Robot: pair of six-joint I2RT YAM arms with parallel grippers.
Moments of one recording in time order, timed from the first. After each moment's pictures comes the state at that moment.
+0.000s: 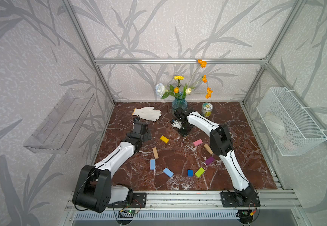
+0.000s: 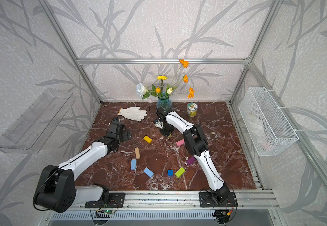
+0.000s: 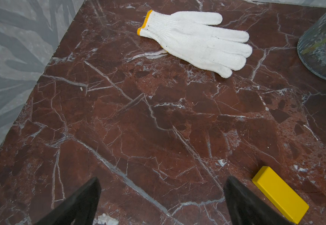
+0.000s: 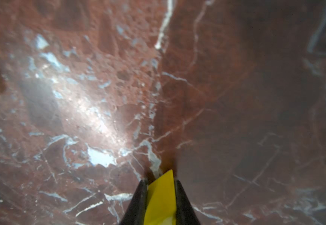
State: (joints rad) left arm -0.26 1.31 0.77 -0.28 -0.37 -0.33; right arm 0.63 2.46 2.17 -1.18 0.01 -0.35
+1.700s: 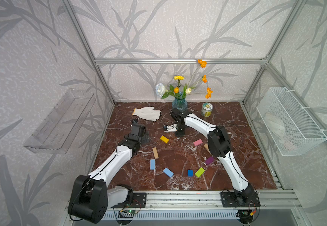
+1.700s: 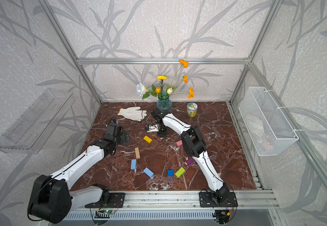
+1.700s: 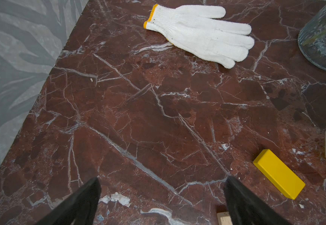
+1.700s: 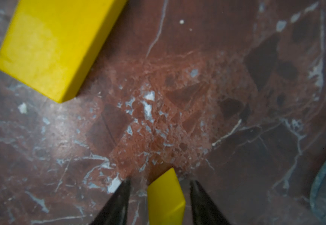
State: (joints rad) left arm -0.26 1.21 0.75 -0.38 -0.37 -0.34; right arm 0.65 2.47 2.17 -1.05 -0.03 -0.89
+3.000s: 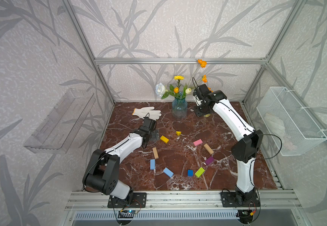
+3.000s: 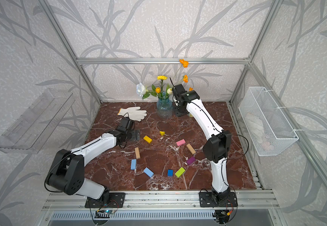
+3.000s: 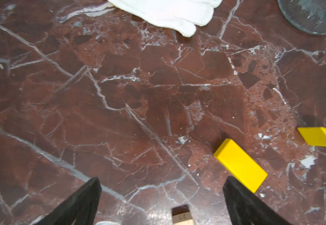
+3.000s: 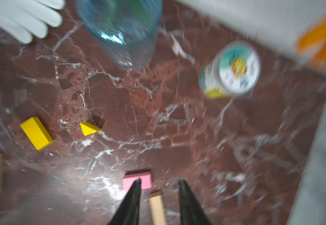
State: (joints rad) left arm -0.36 1.54 0.98 -0.45 -0.23 -0.43; right arm 0.44 2.06 2.13 -1.30 0.10 0.17
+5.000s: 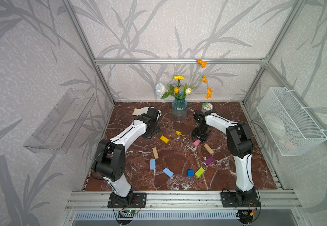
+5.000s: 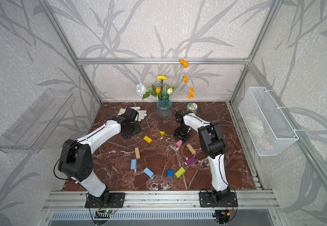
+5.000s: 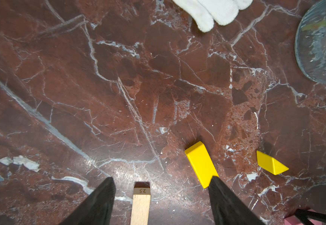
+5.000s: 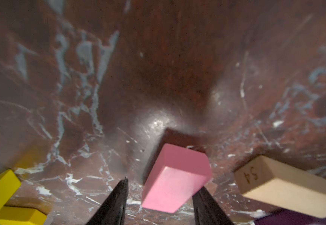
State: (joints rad) left arm -0.34 1.68 1.27 -0.80 -0.15 -0.78; right arm 0.42 2.17 1.65 -1.08 -0.22 1.07
